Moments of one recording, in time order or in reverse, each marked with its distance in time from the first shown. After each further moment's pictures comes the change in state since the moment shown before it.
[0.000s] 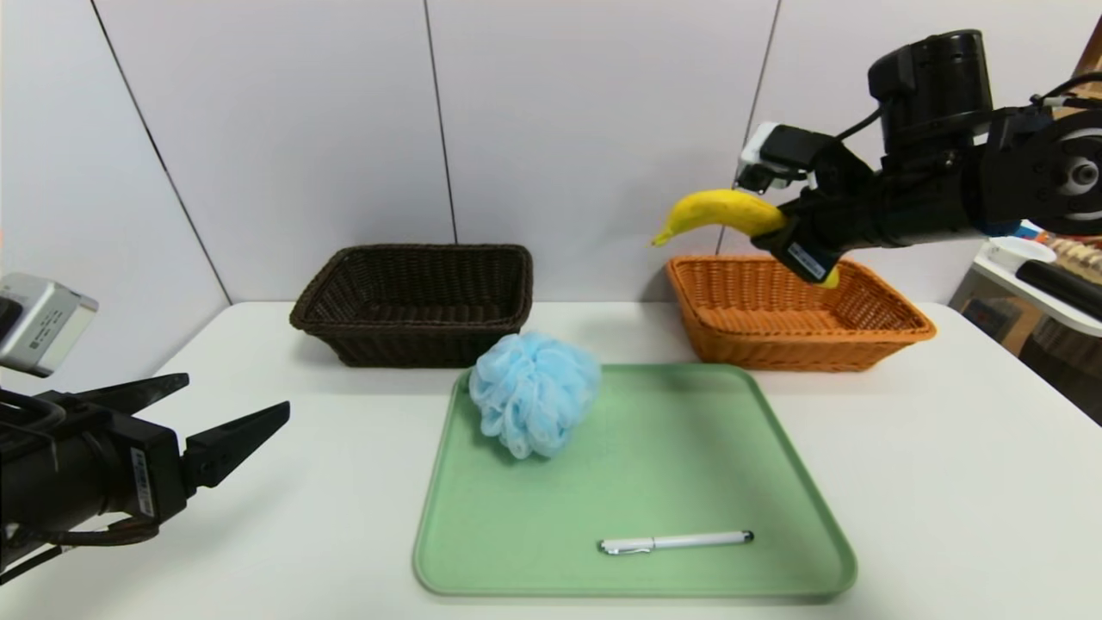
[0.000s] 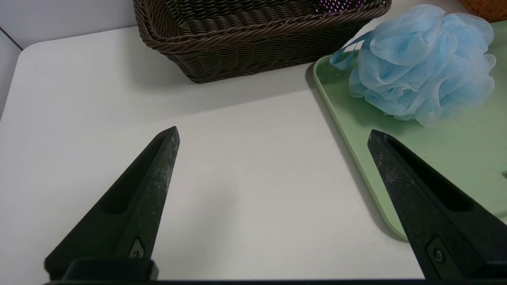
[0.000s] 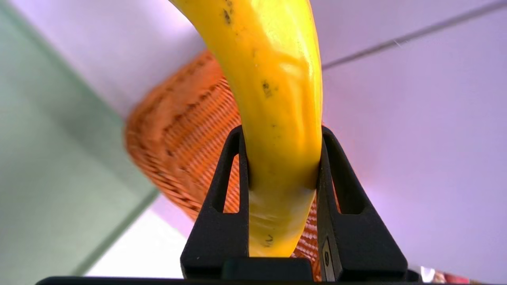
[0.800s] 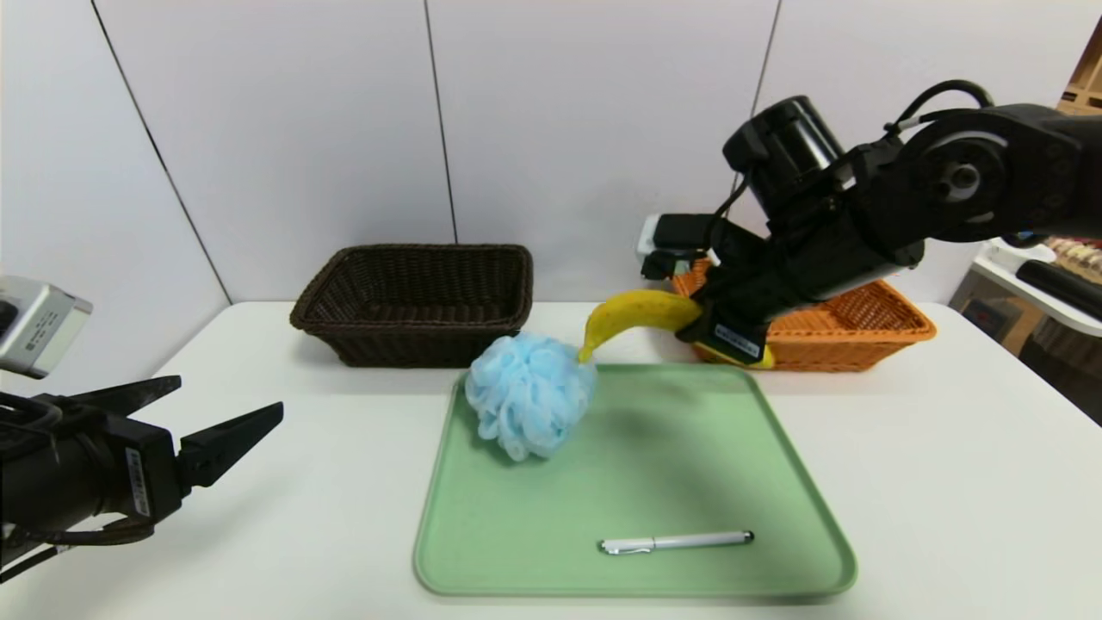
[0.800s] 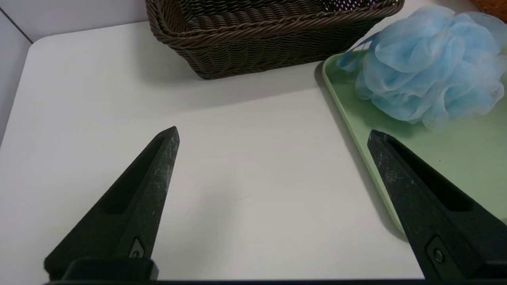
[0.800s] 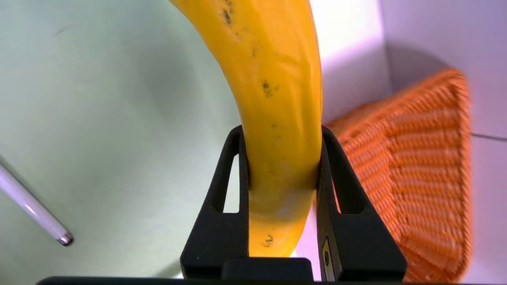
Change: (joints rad) left arm 0.024 -0.003 0.006 0.000 -0.003 -0.001; right arm 0.211 0.103 -0.148 0.403 0.053 0.001
